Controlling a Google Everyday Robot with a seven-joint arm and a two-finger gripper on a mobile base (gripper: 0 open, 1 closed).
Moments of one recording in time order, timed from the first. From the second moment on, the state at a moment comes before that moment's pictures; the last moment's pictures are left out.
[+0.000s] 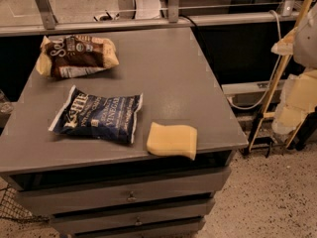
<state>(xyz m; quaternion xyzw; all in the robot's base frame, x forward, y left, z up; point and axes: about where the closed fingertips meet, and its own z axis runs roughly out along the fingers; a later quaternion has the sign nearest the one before) 0.438 -0.216 0.977 -0.60 0.78 -0.04 0.16</state>
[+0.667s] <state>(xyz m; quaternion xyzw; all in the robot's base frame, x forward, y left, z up) 0.462 -0.165 0.968 -0.64 0.75 -0.02 0.15</state>
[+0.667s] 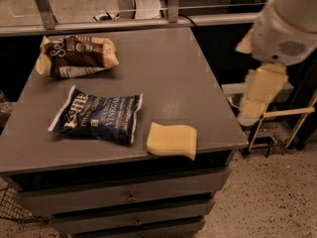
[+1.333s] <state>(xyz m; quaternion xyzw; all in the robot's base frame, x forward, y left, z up) 0.541 0.028 0.907 -0.74 0.66 0.05 0.08</state>
